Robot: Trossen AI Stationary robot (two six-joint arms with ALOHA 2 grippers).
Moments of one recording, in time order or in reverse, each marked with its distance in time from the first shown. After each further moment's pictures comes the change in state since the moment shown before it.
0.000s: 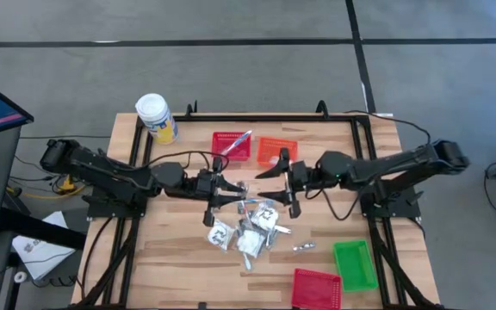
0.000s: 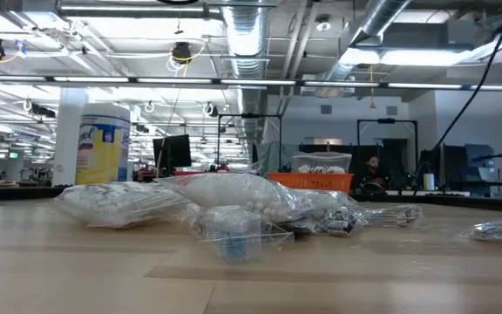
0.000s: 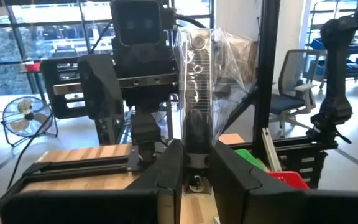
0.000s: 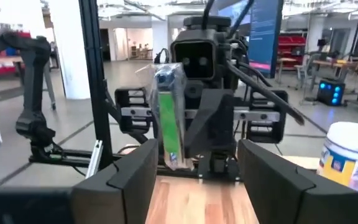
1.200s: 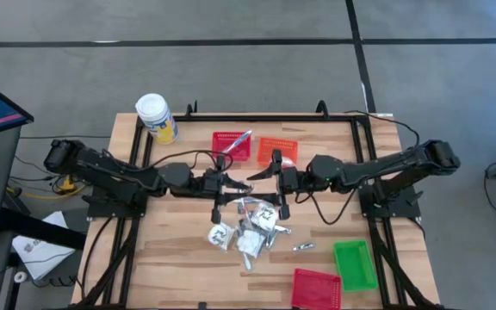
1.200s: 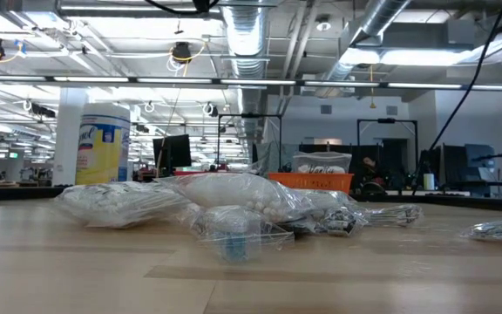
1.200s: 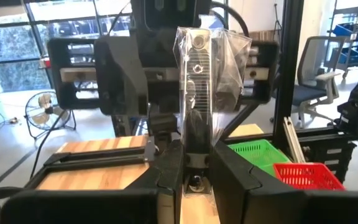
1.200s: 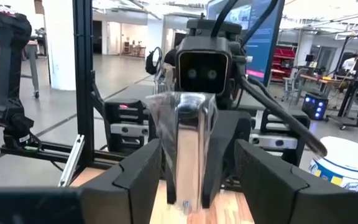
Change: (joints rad) left arm 0.021 0.054 -0.001 0.029 -0.032 0.031; right arm 0.004 0.096 0.038 0.071 0.037 -0.091
